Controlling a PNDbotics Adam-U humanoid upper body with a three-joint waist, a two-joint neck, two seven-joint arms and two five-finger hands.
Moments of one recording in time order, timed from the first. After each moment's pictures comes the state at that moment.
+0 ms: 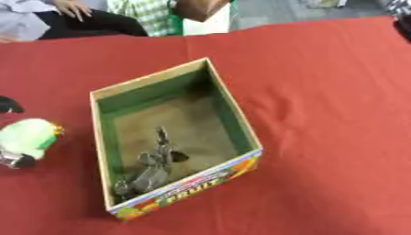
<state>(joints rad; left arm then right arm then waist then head) -0.64 0.91 -0.34 -1.60 -0.94 0.19 -0.91 -0.63 -0.68 -0.02 -1.94 0.10 -0.12 0.21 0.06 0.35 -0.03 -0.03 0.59</state>
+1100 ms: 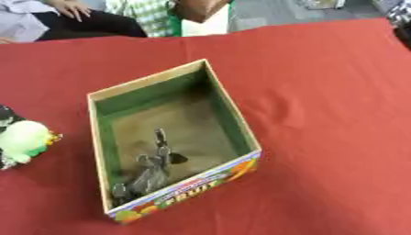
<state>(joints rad) -0.67 0.84 -0.36 -1.54 -1.03 0.18 -0.90 -0.62 -0.66 -0.04 -1.94 0.10 -0.10 0.22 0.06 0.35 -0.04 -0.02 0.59</state>
